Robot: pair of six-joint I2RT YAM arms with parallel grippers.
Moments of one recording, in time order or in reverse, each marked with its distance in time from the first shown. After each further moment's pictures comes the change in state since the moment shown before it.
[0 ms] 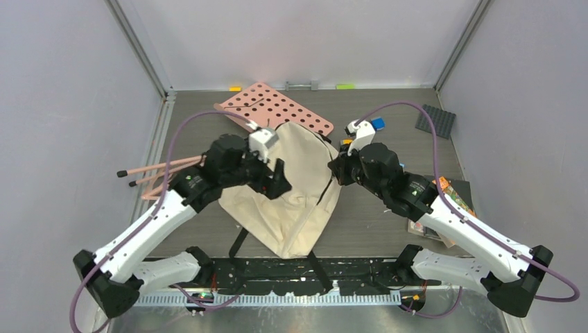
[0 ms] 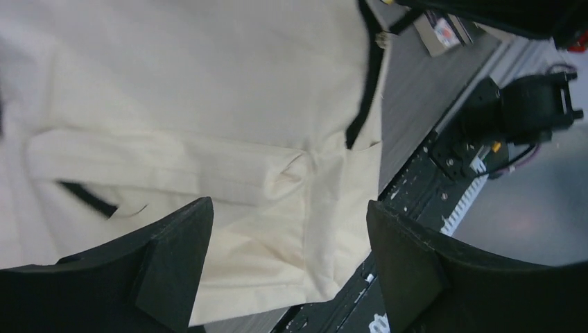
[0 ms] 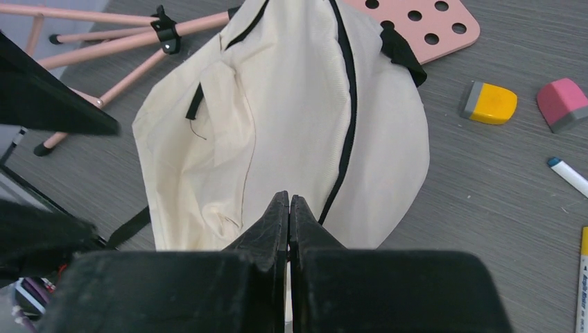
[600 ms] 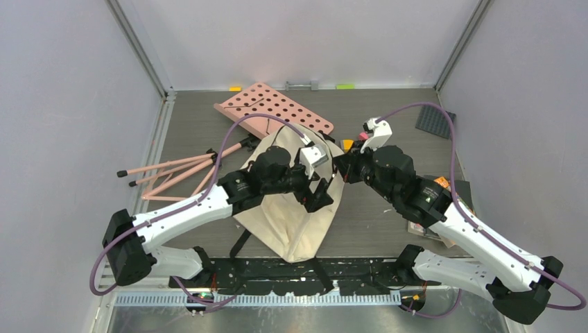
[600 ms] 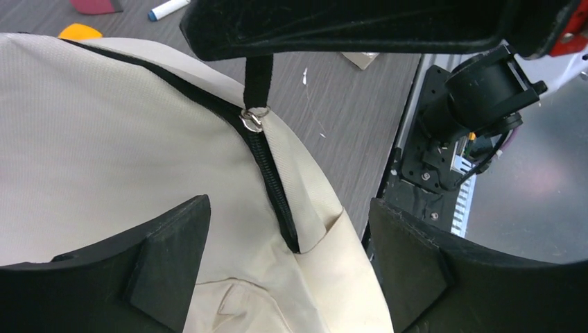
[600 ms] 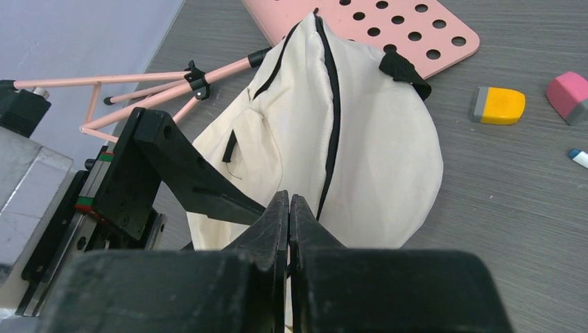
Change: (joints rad) left arm -0.344 0.274 -0.042 0.460 0.013 0.131; right arm 0.000 -0.083 0.014 0.011 0.051 0.145
